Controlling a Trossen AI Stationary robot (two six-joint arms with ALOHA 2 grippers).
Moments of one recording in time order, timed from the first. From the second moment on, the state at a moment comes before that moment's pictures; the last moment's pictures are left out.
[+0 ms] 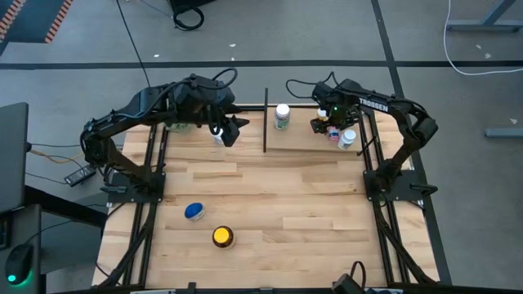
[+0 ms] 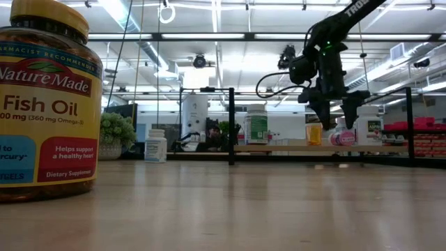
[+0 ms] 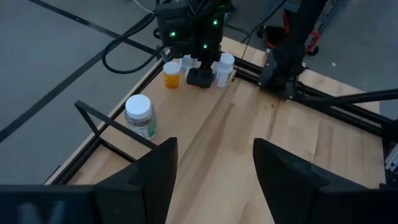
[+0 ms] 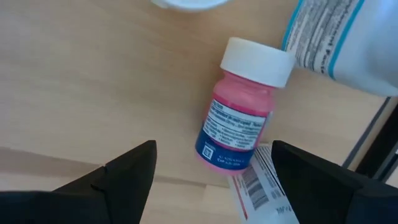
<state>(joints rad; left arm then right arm) 0.17 1.51 1.94 -1.00 -0.18 -0.26 -0.80 1.62 1.23 -1.19 0.03 0.57</state>
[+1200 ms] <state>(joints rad) 0.17 1.51 1.94 -1.02 -0.18 -0.27 -0.80 1.63 1.22 -1.16 0.08 0.68</state>
